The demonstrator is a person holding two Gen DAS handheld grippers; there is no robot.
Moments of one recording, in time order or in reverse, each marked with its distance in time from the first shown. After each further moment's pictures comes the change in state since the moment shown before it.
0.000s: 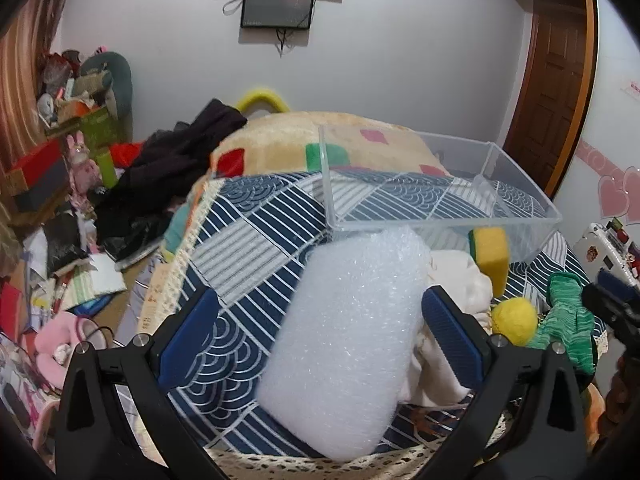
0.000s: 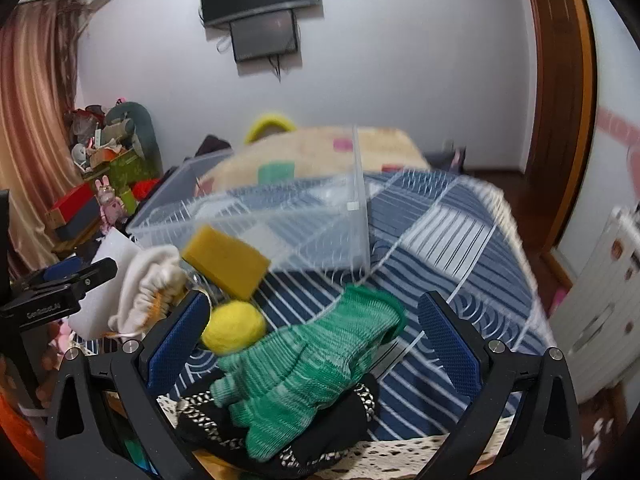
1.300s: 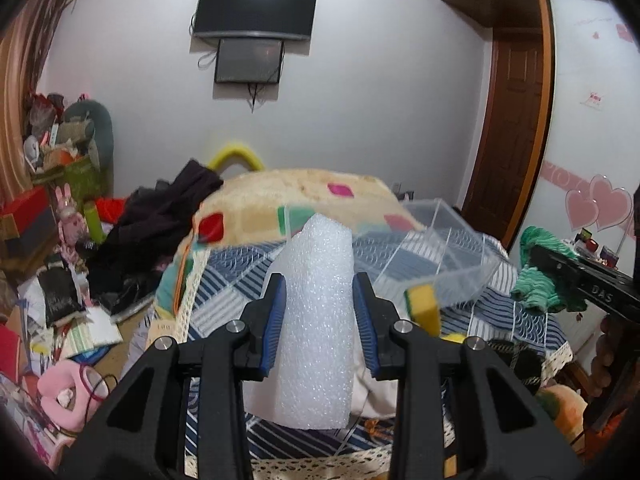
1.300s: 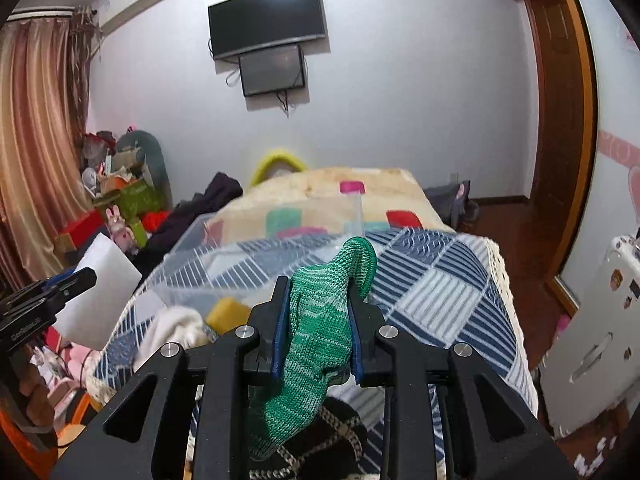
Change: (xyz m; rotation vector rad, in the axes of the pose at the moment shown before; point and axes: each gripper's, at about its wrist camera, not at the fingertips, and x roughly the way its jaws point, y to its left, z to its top) left arm -0.068 -0.011 0.029 0.067 -0.182 -0.090; right arm -0.028 0.002 0.045 -0.028 -0.152 0.022
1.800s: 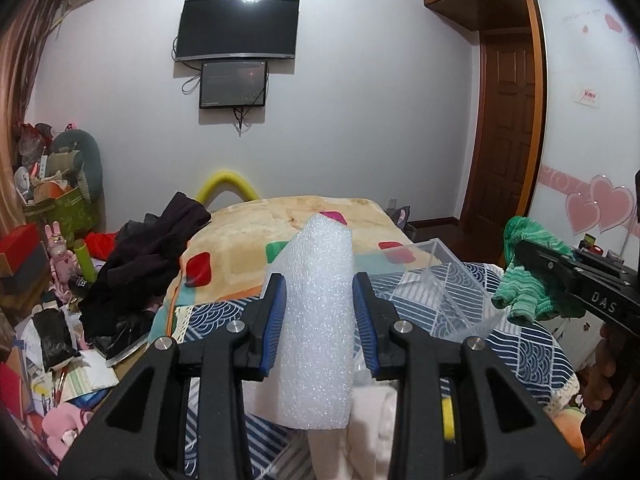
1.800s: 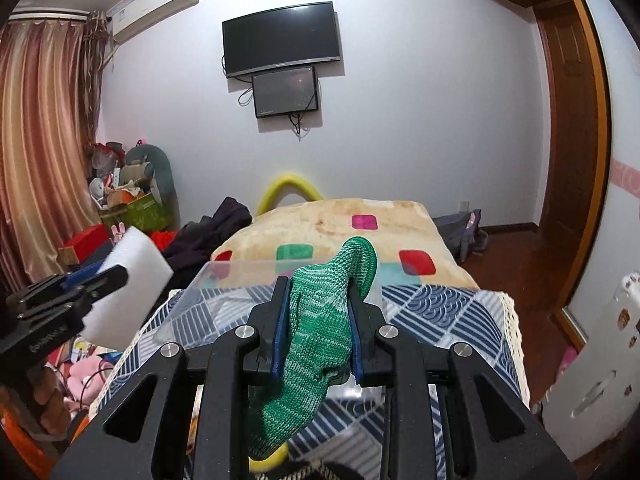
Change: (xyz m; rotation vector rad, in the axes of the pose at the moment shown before) left arm 0.035 -0.022 0.047 0.060 -0.058 -0.009; right arm 0.027 0.013 0.037 -0.043 -0.065 0.027
